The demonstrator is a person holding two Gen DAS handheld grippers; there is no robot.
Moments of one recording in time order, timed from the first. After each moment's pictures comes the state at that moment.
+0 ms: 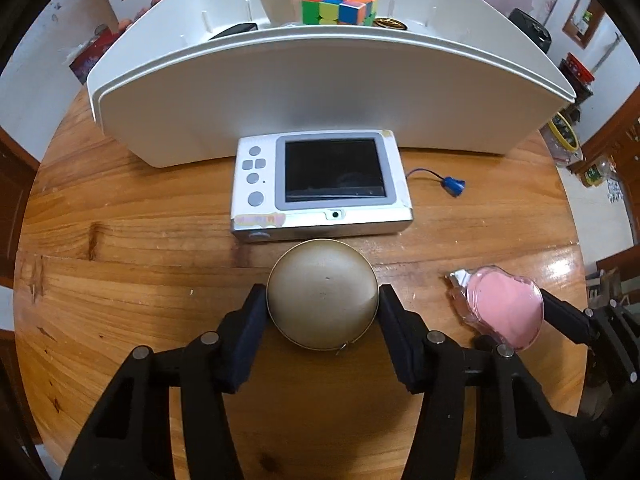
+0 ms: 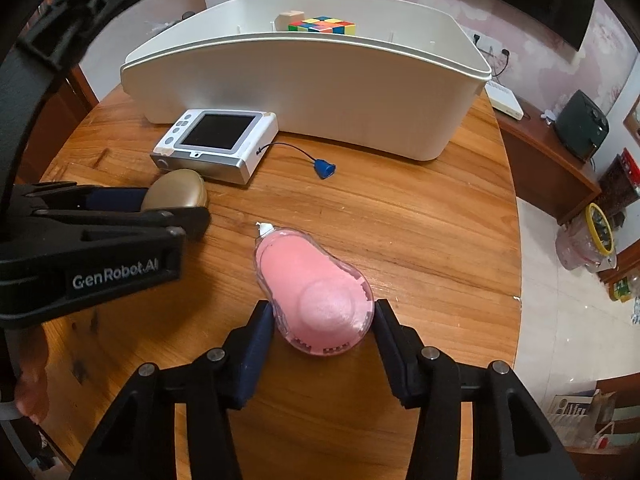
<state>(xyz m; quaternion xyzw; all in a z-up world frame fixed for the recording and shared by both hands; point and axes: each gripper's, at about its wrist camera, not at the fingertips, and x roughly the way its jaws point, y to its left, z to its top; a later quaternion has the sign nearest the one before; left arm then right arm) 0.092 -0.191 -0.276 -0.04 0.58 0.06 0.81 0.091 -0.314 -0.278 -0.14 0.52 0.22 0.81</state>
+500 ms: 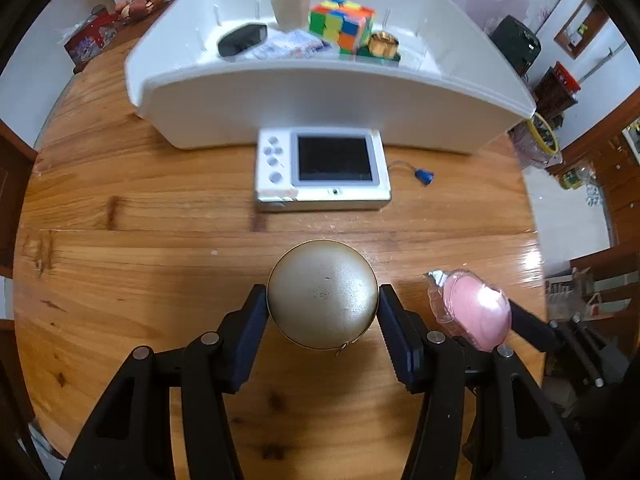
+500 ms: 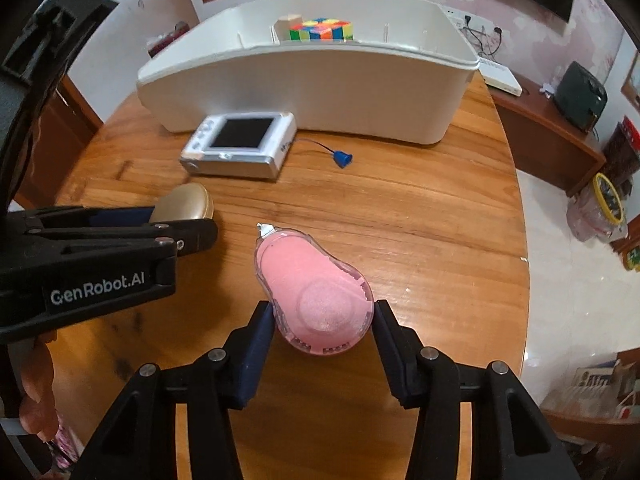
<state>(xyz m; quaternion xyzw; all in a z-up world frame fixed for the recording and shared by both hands) 0.073 -0.162 -0.230 -0.09 0.60 0.03 0.80 0.071 -0.321 -0.253 -0.07 0.54 0.22 0.81</state>
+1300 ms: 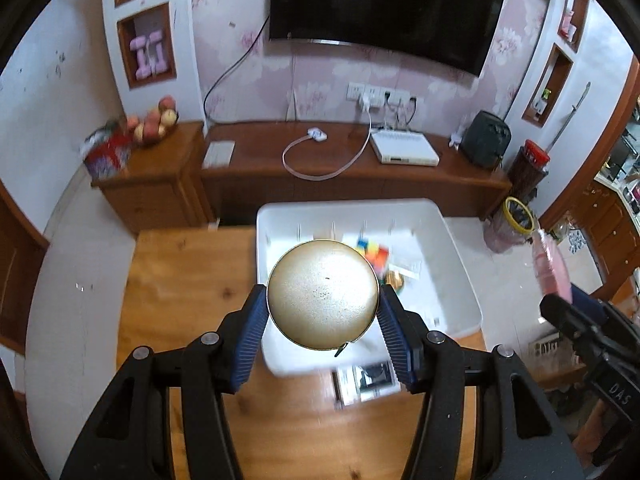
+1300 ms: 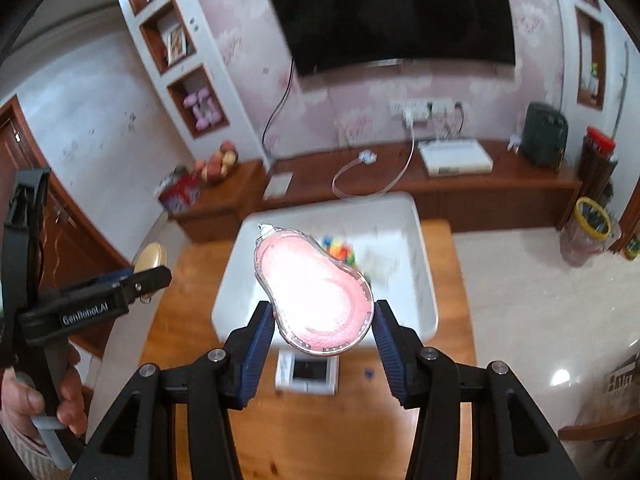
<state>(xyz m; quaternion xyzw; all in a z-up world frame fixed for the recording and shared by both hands) 0.171 -0.070 -0.040 -0.05 0.44 0.00 0.89 0.151 -0.299 -0.033 0.05 0.40 0.19 0.90</state>
